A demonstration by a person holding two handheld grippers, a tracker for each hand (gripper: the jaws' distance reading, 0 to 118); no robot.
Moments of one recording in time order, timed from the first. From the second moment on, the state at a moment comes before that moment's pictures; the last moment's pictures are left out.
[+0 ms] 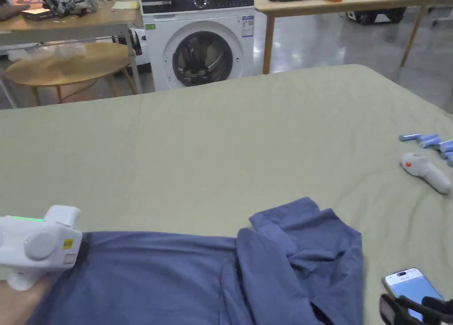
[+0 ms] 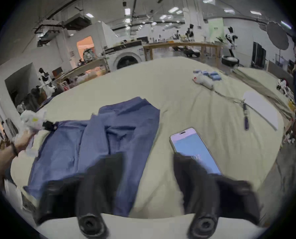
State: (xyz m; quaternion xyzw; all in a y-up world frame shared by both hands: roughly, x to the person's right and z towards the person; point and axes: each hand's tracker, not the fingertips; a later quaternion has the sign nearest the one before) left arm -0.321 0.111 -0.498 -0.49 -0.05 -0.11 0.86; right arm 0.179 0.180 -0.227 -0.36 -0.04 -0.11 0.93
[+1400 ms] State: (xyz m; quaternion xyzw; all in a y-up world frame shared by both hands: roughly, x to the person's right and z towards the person) left arm -0.482 0.515 -0.224 0.00 -0.05 0.05 1.00; right arm 0.124 0.514 -0.320 -0.08 0.14 -0.07 0.98
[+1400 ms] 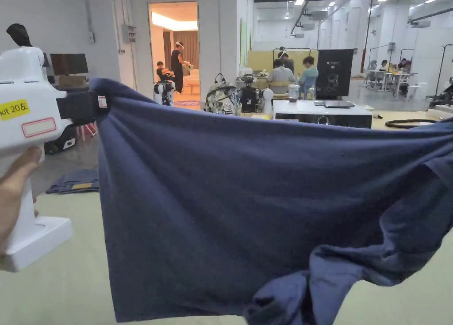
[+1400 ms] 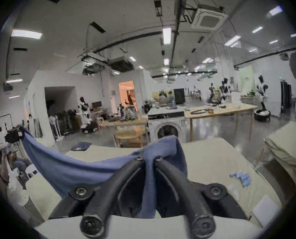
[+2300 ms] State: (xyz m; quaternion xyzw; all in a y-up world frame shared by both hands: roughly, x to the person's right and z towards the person) left arm -0.471 0.551 -0.378 -0.01 -0.01 0.07 1.00; right arm 0.082 0.586 -0.514 -0.05 0.06 0.05 1.00
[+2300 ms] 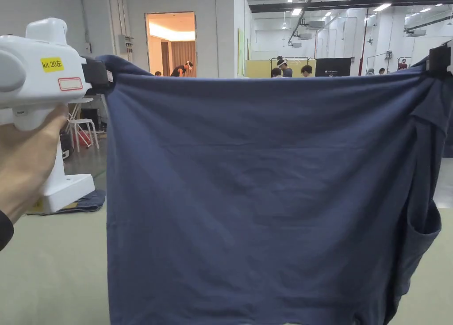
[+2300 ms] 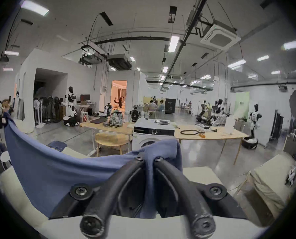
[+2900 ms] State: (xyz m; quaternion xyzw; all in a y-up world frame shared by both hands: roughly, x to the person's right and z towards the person) left arm -0.495 0.466 -0.433 -0.08 -0.02 0.08 0.99; right arm 0.047 0.551 -0.540 -0.08 0.08 0.06 0.99
